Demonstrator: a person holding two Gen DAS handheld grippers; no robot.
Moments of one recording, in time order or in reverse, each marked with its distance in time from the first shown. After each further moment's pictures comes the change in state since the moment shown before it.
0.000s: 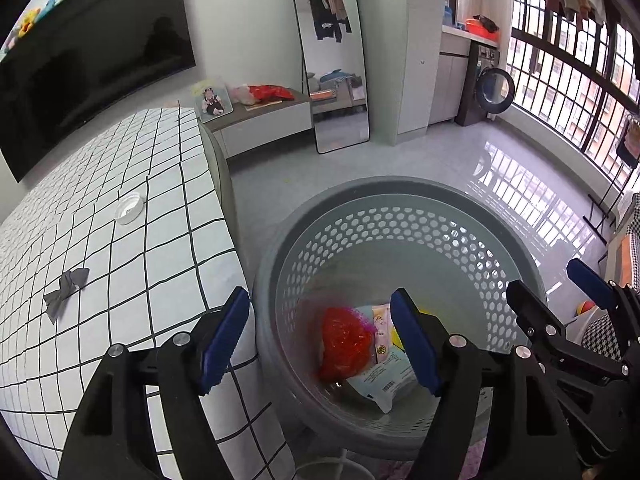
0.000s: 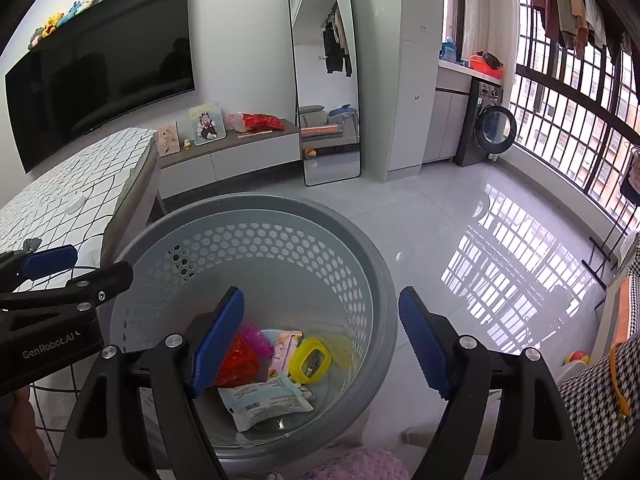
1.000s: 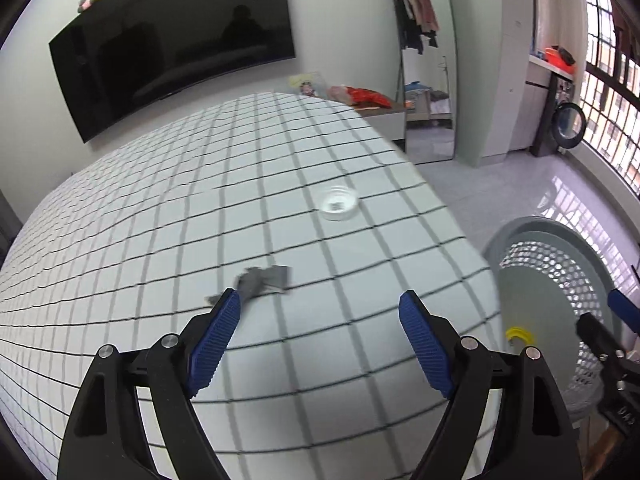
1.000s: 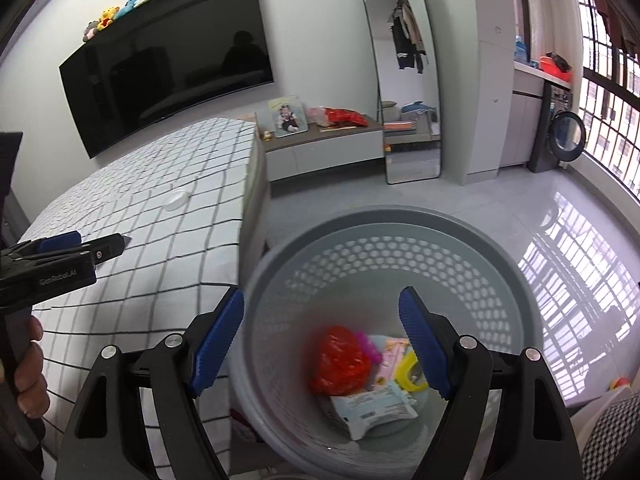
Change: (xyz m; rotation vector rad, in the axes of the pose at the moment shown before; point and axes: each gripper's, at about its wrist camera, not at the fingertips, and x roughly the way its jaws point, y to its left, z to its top) left arm -0.027 0.170 -0.004 -0.160 -0.004 0.225; right arm -0.003 0.103 0.022 -0.071 0.039 0.283
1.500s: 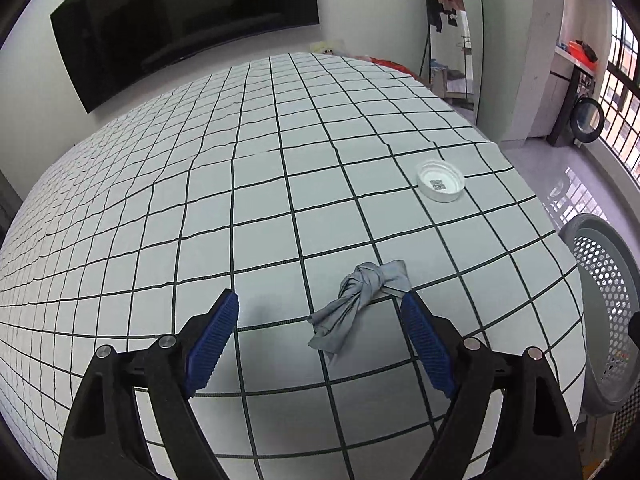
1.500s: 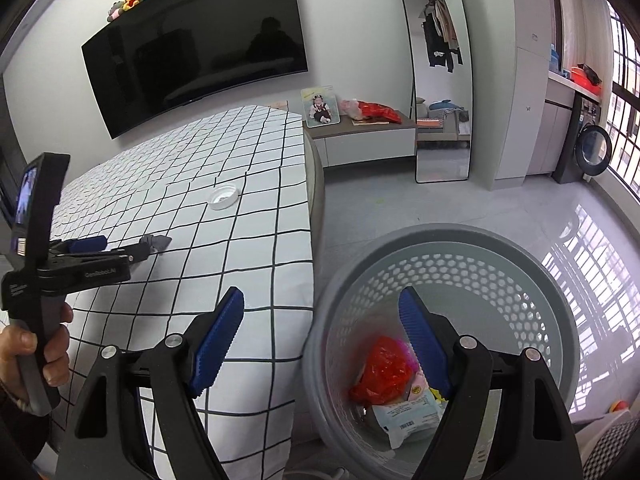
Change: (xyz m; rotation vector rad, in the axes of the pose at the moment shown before) left arm 0.054 0.068 0.004 -0.034 0.117 0.000; right arm 0.016 0.052 0.021 -0.075 0.036 0.037
